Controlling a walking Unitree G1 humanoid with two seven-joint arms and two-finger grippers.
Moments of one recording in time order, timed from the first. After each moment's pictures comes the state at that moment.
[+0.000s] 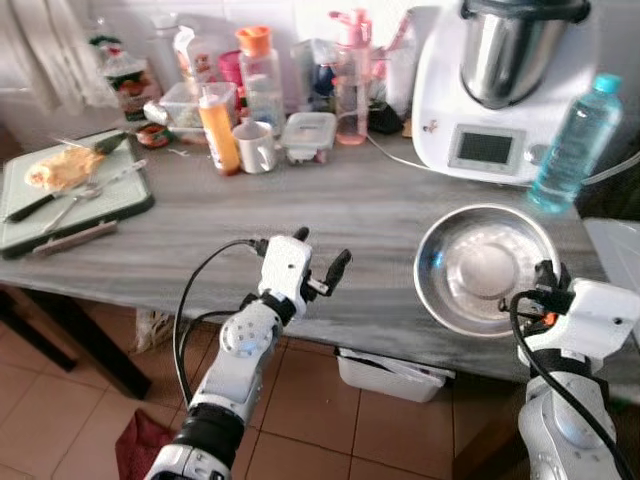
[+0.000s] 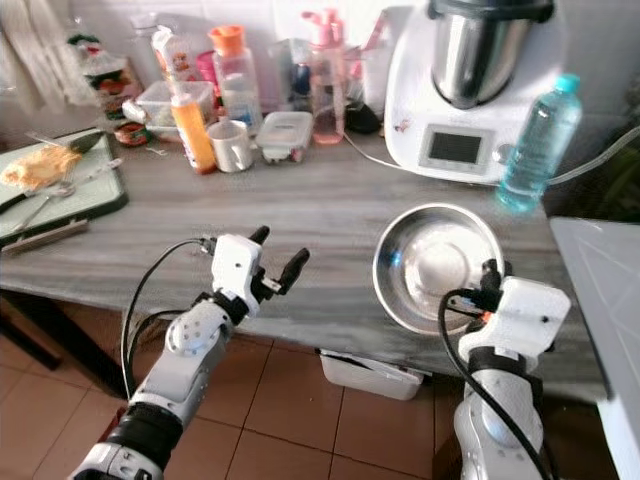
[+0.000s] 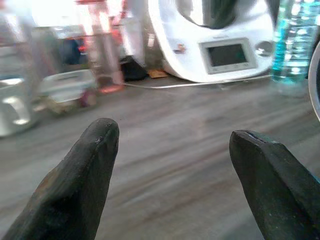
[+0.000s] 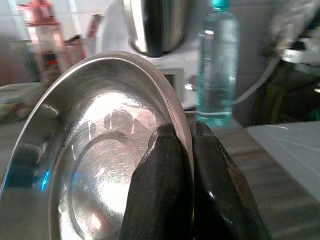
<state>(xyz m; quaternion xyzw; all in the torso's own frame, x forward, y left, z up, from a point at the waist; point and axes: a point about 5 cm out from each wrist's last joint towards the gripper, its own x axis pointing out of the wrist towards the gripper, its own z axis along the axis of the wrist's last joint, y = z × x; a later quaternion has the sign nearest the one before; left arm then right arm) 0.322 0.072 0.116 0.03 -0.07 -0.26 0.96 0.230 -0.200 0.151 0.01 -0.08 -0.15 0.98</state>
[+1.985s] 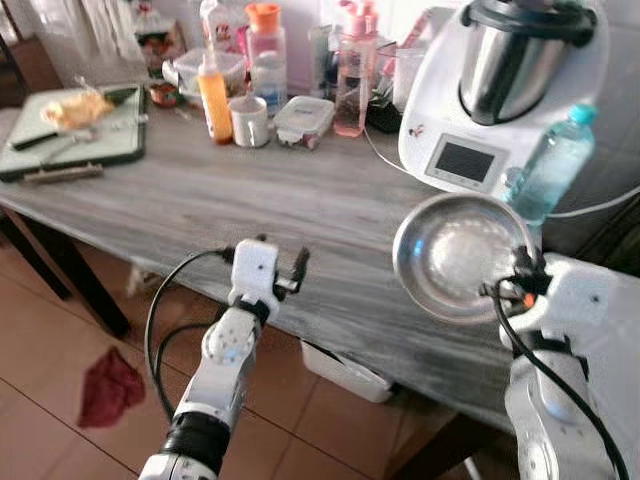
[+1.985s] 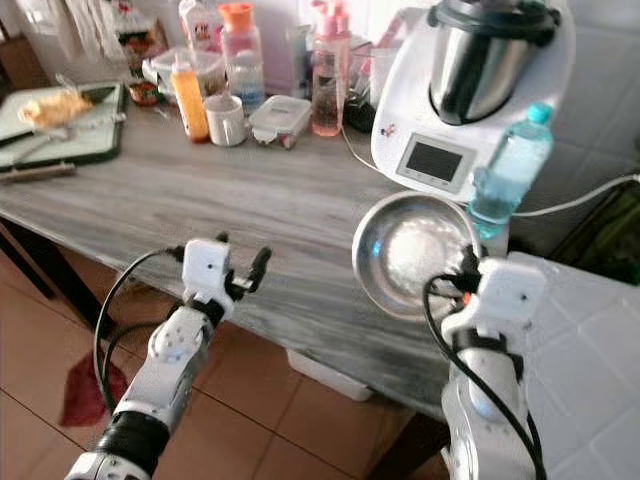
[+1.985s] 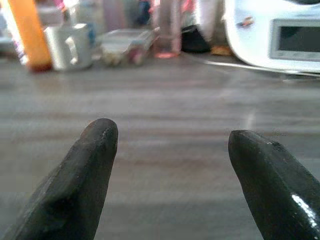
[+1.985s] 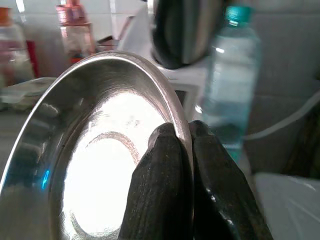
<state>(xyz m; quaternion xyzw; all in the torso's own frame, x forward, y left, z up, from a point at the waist) 0.321 0.105 0.098 0.02 -0.03 -0.13 0.99 0.253 -0.189 0.160 0.01 -0.09 -0.09 0.99</state>
